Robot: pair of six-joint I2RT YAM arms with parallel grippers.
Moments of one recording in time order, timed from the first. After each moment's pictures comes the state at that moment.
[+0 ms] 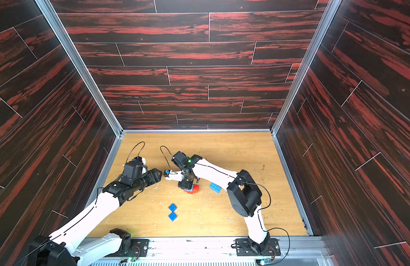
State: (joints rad) left arm -0.32 1.07 0.72 -0.39 0.04 -0.66; right arm 0.91 2.03 1.68 -0.92 -0.13 -0.53
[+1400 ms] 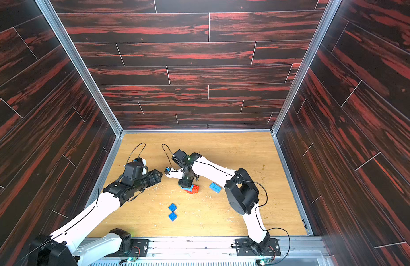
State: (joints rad) left arm -0.32 1.07 0.70 -0.39 0.04 -0.66; right arm 0.89 2.06 1.71 -0.96 -0.14 -0.47
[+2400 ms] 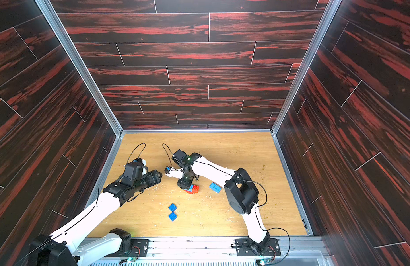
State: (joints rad) left arm -0.32 1.07 0.70 -0.41 0.04 -0.66; right arm 0.89 2.06 1.71 -0.94 -0.14 -0.43
